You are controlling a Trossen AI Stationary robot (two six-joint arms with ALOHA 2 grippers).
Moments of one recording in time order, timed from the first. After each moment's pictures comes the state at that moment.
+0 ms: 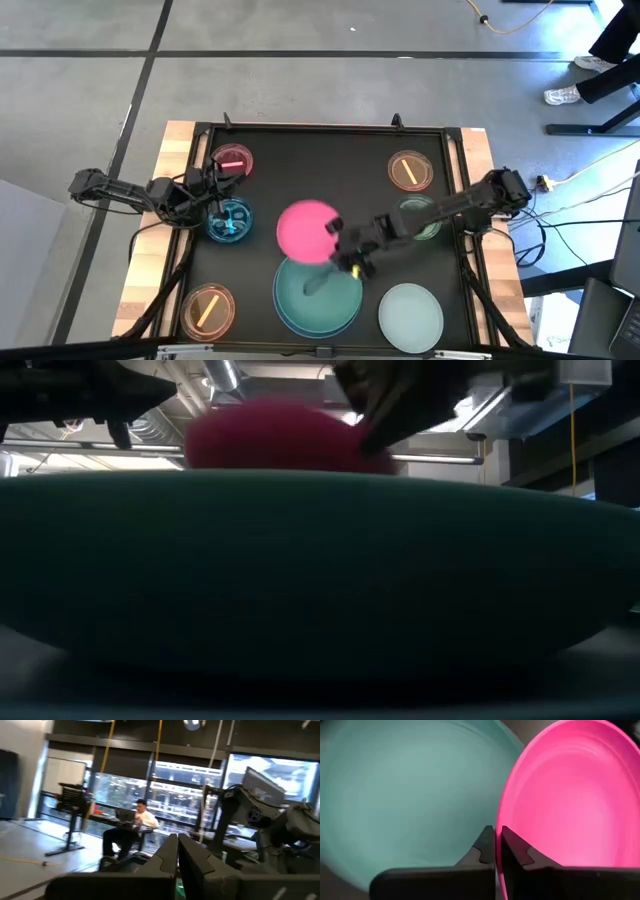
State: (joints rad) left arm -0.16 0.29 0.05 0.62 -0.53 -0.05; right arm 0.34 1.72 1.27 -0.40 -0.03 -0.47
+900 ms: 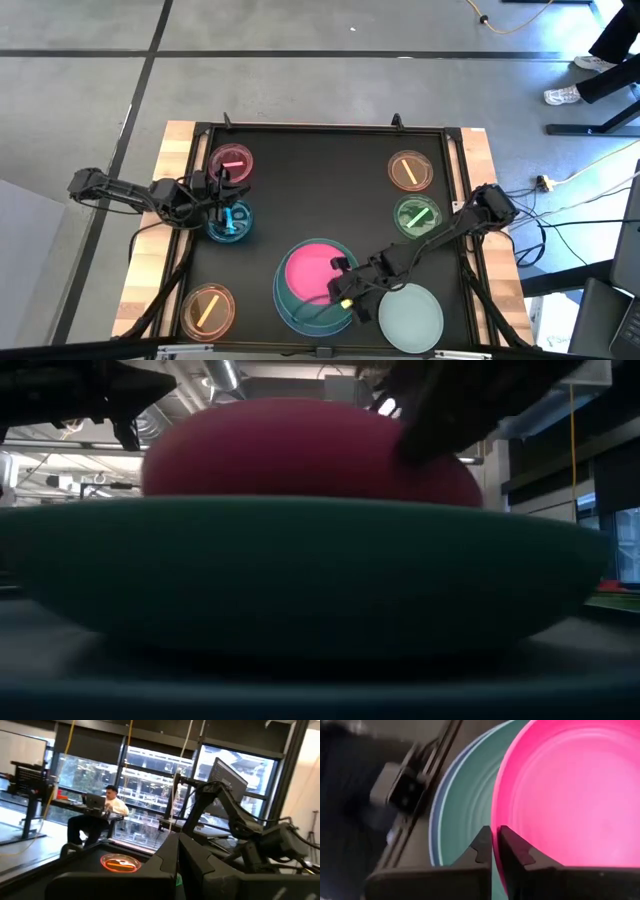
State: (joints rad) left arm -0.16 0.32 0.05 0.58 -0.37 -0.16; right arm 0.49 1.89 1.27 -0.18 -0.08 0.27
